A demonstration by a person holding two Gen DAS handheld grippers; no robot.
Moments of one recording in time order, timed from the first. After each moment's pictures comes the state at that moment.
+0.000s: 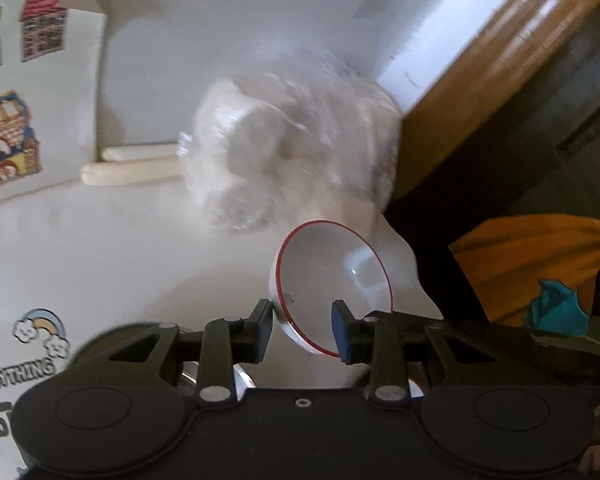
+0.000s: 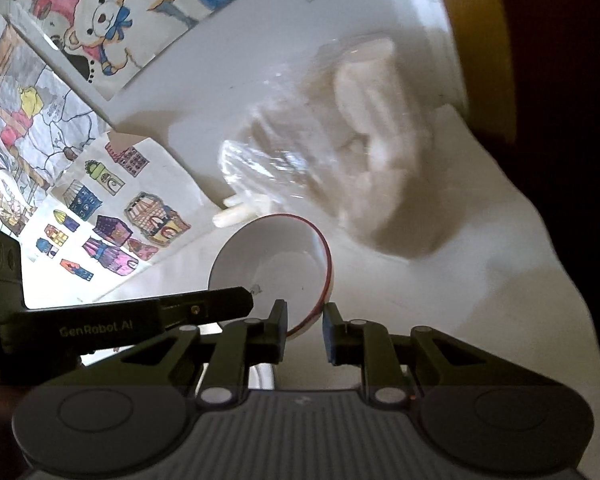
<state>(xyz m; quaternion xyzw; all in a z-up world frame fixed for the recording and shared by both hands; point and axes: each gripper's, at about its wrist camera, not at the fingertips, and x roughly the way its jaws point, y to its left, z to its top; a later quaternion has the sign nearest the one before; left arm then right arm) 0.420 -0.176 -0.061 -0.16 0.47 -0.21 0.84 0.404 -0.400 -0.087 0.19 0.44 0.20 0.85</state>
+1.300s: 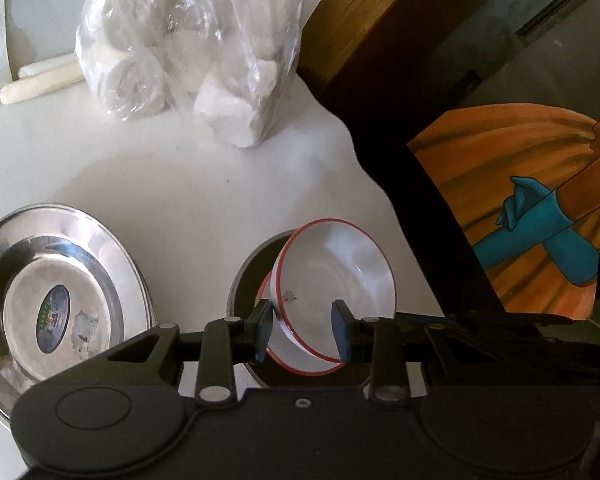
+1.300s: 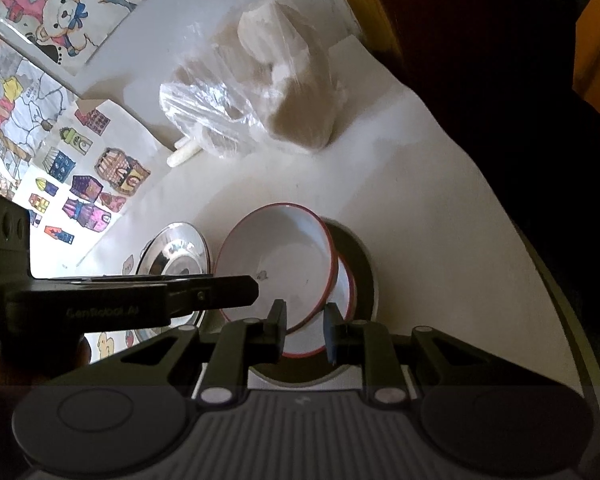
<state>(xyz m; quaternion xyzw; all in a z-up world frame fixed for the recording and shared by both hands) 0.367 -0.240 -0.079 -0.12 0.55 -0.27 0.79 0.329 -0.472 -0.109 0.21 0.51 0.17 0.82</state>
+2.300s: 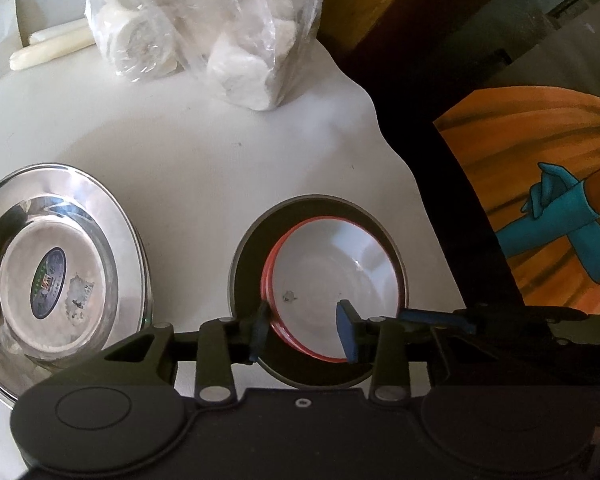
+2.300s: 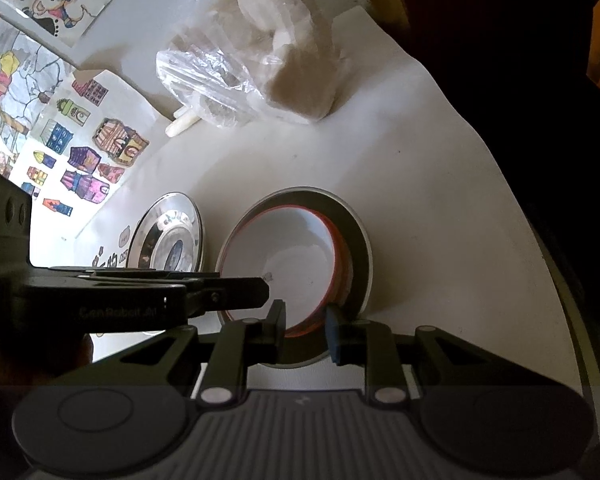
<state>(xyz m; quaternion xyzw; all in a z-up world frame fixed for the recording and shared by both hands) 0.366 -0.255 -0.095 -0.11 0.58 -0.23 0.77 0.335 -0.473 -0.117 0.19 0.54 0.19 0.80</state>
